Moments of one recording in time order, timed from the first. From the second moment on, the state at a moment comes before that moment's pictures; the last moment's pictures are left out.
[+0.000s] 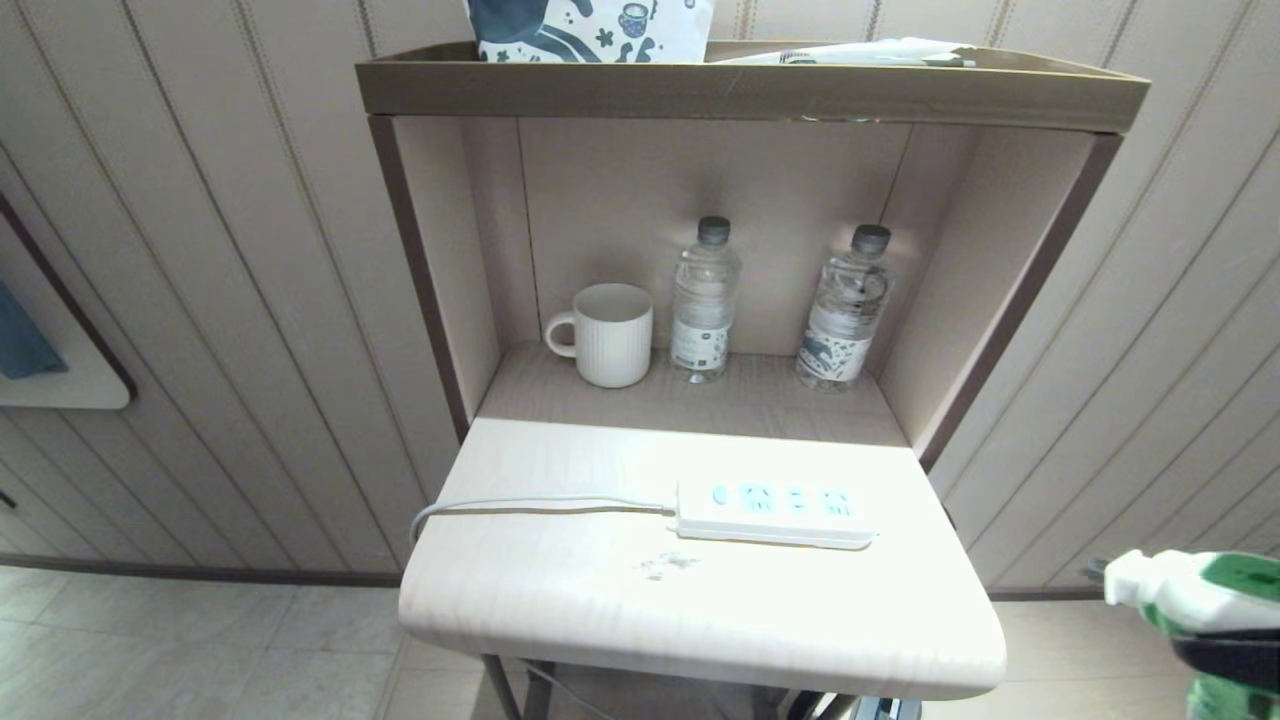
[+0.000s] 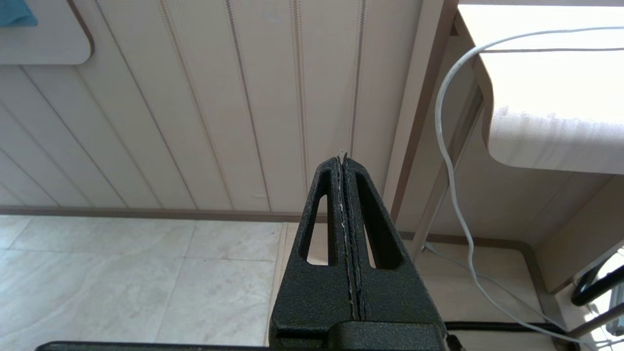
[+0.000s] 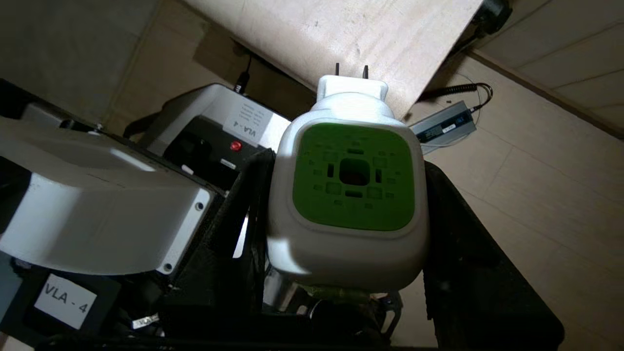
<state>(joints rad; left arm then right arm) 0.00 0.00 0.00 0.04 0.00 0.04 0.84 1.11 -1.34 1.02 -0.23 0.29</state>
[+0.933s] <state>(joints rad) 0.00 0.00 0.00 0.03 0.00 0.04 0.92 1.39 -1.38 1.02 -0.22 0.19</state>
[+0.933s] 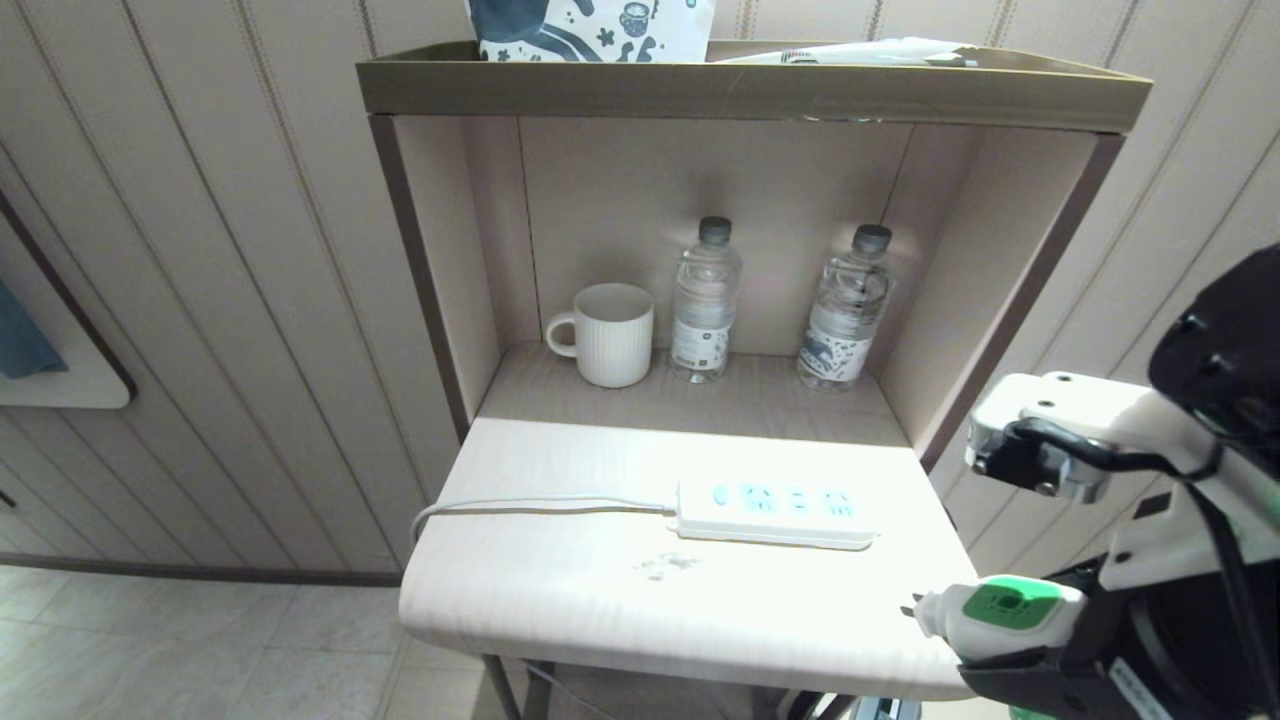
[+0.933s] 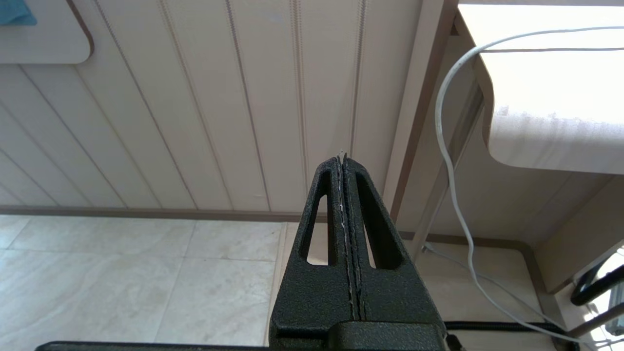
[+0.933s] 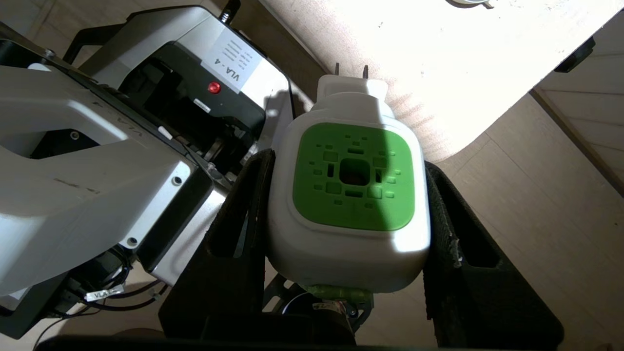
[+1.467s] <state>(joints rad) 0.00 0.00 0.00 0.04 0.00 0.04 0.91 1.45 -1.42 1.02 -0.22 0.16</state>
